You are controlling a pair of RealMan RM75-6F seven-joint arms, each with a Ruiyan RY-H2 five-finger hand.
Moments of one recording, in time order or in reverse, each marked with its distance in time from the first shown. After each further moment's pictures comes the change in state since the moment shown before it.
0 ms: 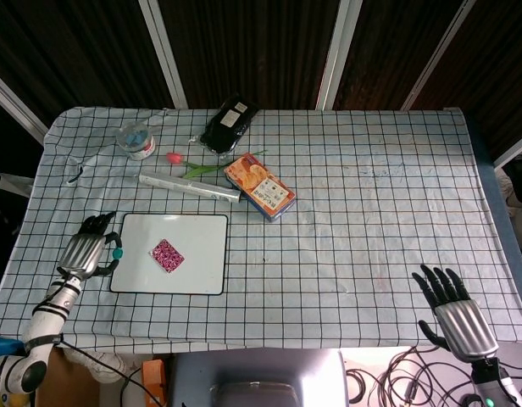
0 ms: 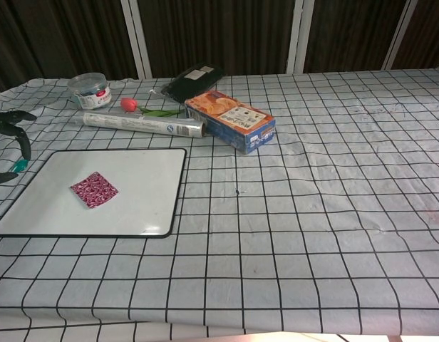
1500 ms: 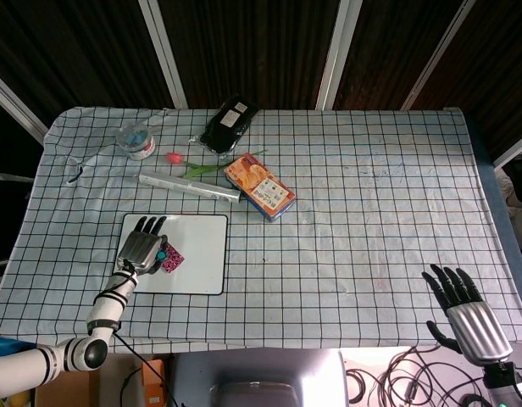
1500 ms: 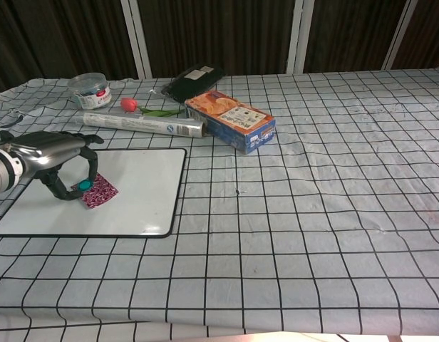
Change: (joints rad) left arm -0.220 -0.210 0.039 0.021 -0.356 -0.037 0.466; right arm -0.017 0.036 -0.004 0.013 -0.027 0.050 0.082
